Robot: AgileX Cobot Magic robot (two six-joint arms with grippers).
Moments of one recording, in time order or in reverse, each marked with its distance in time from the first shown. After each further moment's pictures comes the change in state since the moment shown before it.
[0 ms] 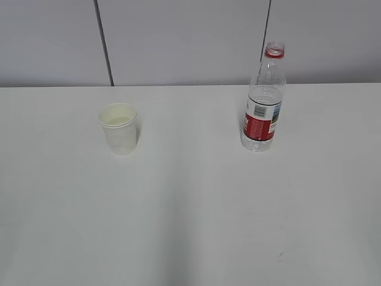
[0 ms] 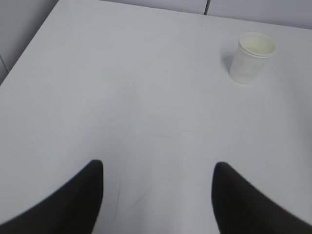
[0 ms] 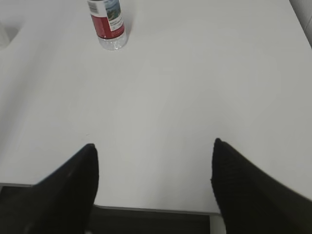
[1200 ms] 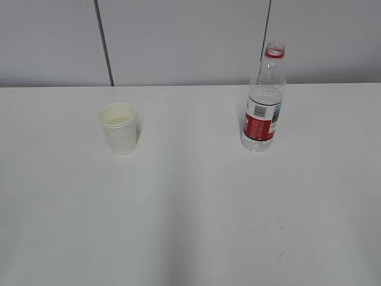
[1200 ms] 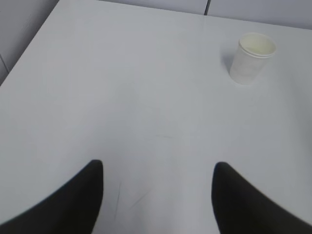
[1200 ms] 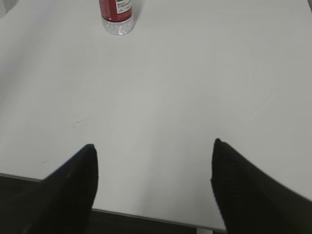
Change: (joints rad) left arm 0.000 0.000 0.000 0.000 0.000 0.000; right arm 0.000 0.000 0.132 0.025 -0.115 -0.110
